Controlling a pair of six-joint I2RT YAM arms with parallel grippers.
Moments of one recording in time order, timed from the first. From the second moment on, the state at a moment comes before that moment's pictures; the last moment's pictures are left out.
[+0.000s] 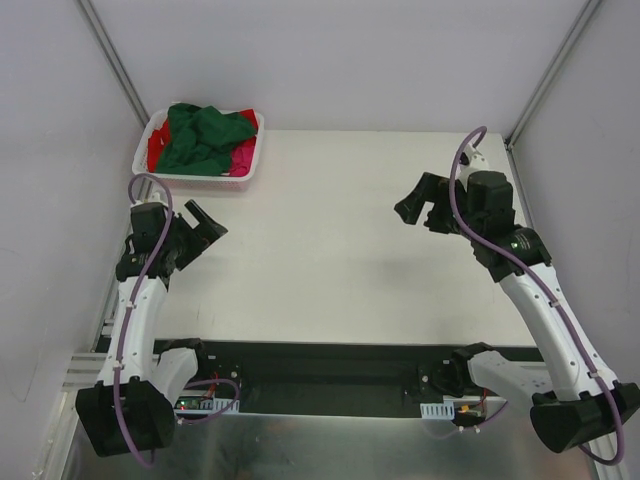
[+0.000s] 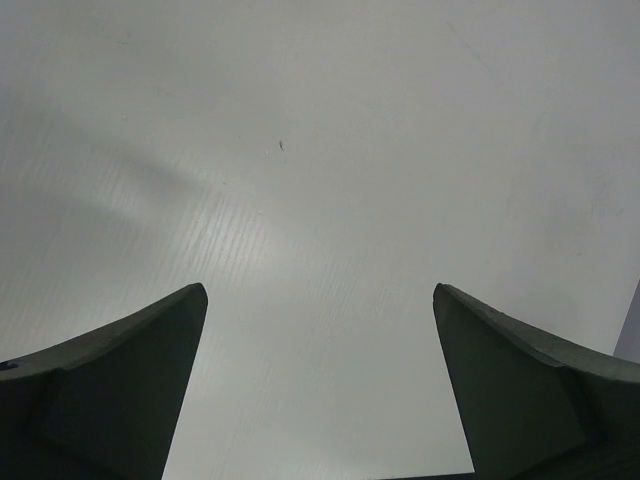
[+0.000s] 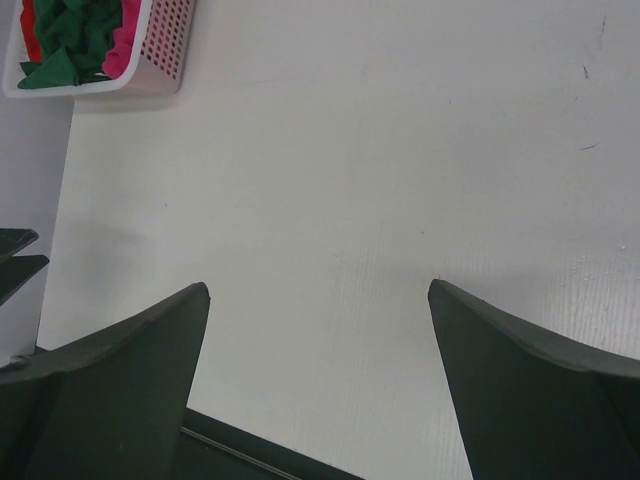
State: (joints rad) left arm 0.16 0.91 0.74 -0.55 0.29 -0.62; right arm 0.34 1.00 1.13 -0.62 -0.10 0.49
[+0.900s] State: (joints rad) left arm 0.16 2.10 2.05 -0.58 -0.05 -0.54; right arm 0.34 1.18 1.31 -0.68 -0.03 0.54
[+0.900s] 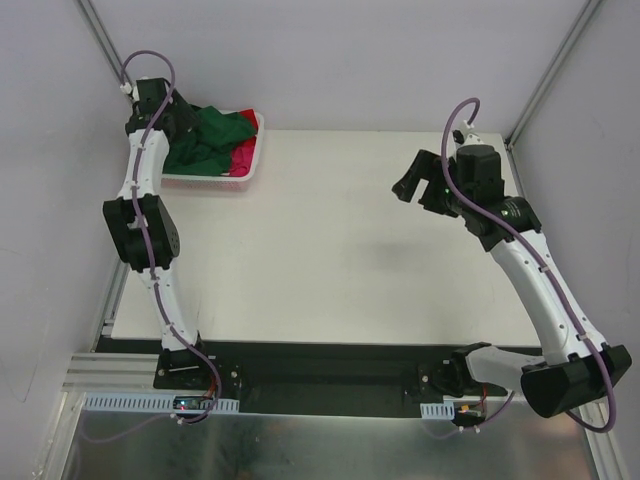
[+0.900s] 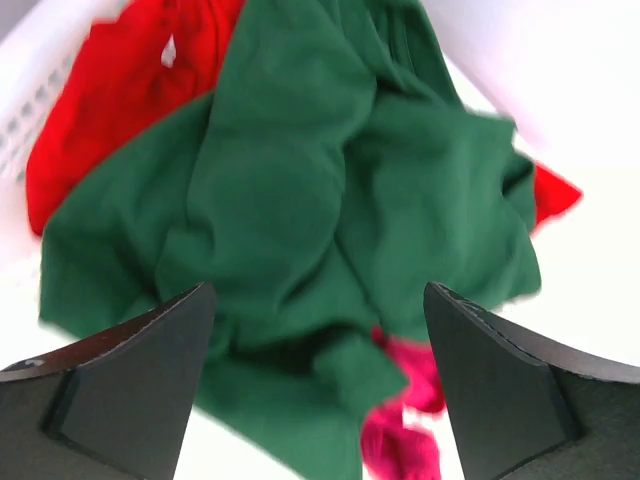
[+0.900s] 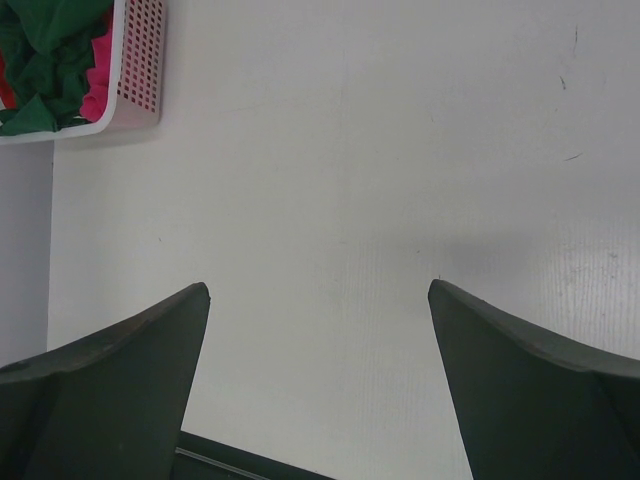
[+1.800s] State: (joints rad) left arm 0.18 2.39 2.26 -0.57 -0.08 -0.60; right arm 0.30 1.31 1.43 -0.75 -0.05 0.49
